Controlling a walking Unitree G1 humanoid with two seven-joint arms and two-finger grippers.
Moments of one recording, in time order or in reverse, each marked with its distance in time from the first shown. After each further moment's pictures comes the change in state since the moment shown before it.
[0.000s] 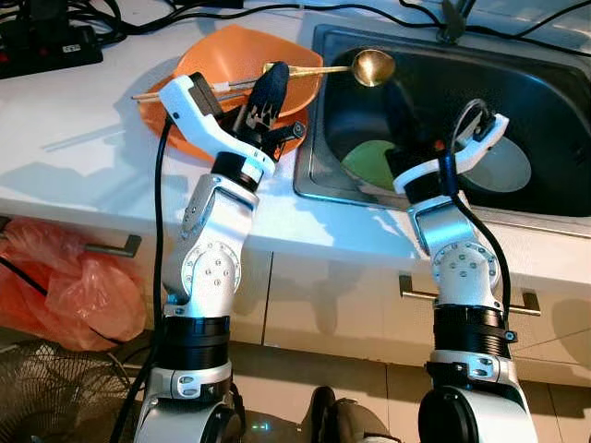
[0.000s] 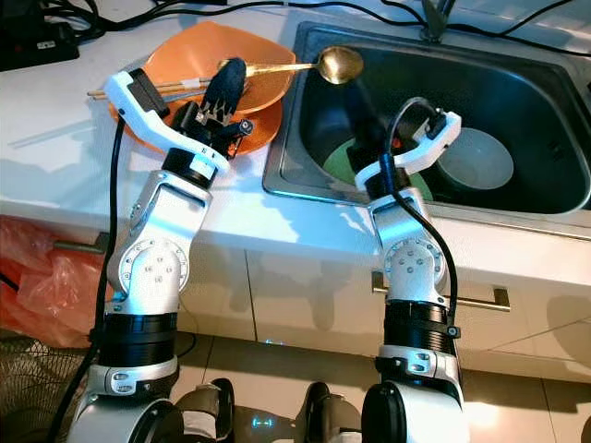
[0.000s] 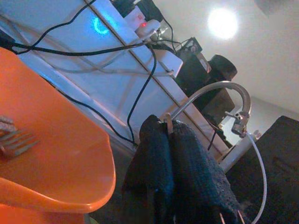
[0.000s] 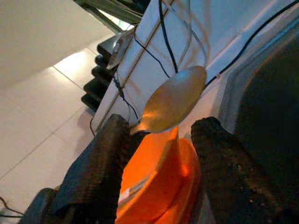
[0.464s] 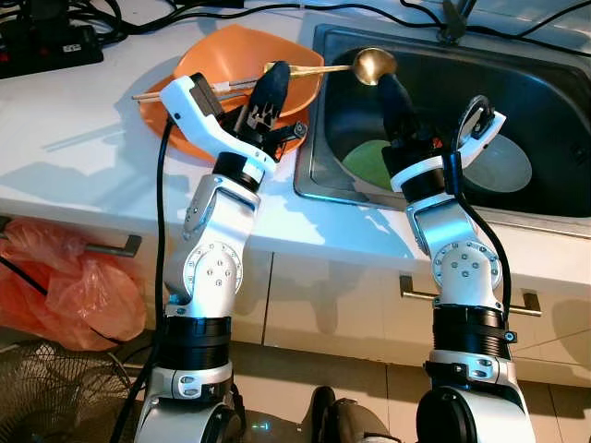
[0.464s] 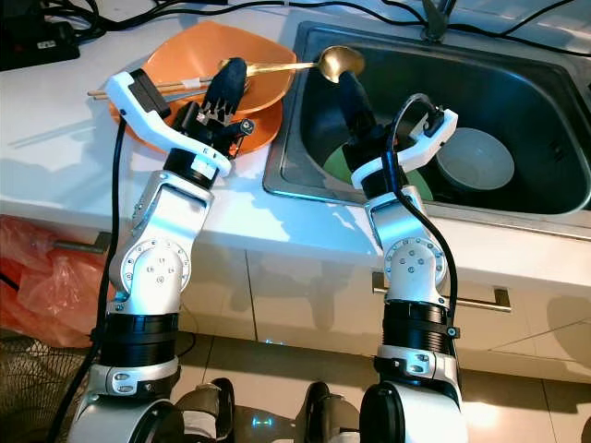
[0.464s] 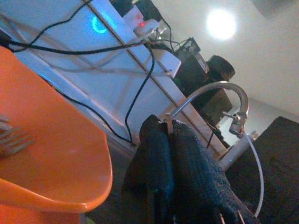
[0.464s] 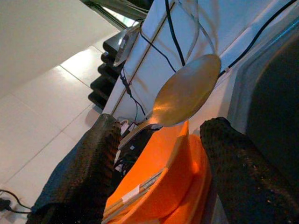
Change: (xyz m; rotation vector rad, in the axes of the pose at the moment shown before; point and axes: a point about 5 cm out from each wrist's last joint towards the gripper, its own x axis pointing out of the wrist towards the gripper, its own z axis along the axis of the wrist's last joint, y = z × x) left arm 0.001 -0.002 -0.002 -0.013 0.004 -0.009; right arm 0.001 0.004 -0.002 0.030 0.018 0.016
